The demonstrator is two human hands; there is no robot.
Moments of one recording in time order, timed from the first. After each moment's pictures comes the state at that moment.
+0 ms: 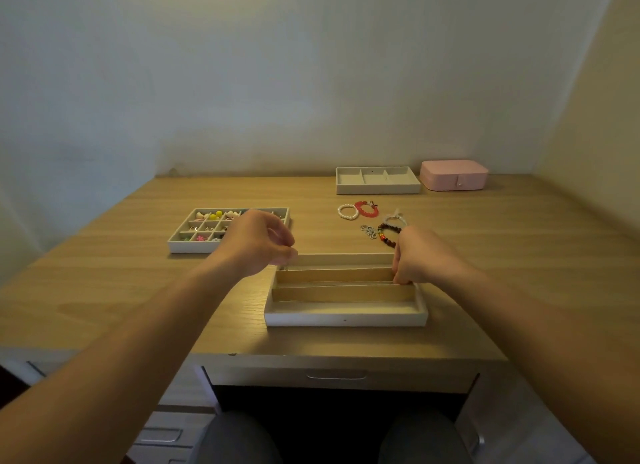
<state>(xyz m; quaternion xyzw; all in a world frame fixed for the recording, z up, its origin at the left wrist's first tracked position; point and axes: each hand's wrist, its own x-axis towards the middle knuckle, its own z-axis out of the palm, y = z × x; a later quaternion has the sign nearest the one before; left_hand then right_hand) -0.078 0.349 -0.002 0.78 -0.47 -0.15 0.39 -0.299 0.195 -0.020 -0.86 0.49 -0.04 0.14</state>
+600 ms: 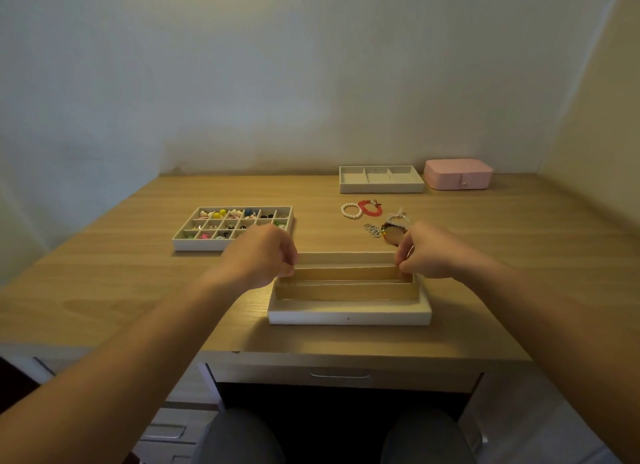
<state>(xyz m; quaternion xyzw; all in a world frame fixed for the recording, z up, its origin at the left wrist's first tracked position) -0.081 0.353 -0.012 0.81 -0.54 -0.07 0.20 -0.312 0.189 -0.009 -0.87 0.44 -0.04 0.21</state>
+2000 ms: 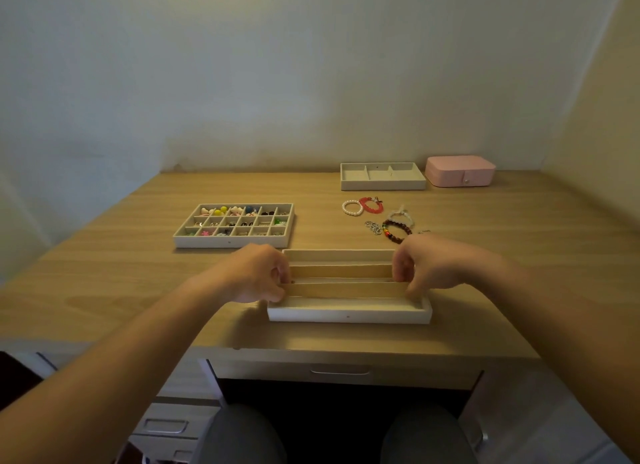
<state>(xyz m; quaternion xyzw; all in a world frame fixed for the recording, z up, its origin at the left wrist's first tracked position) -0.072 0.368 -0.025 0.79 -0.60 -0.13 0.09 -0.321 0.196 -0.005 -0.93 0.32 0.10 0.17</state>
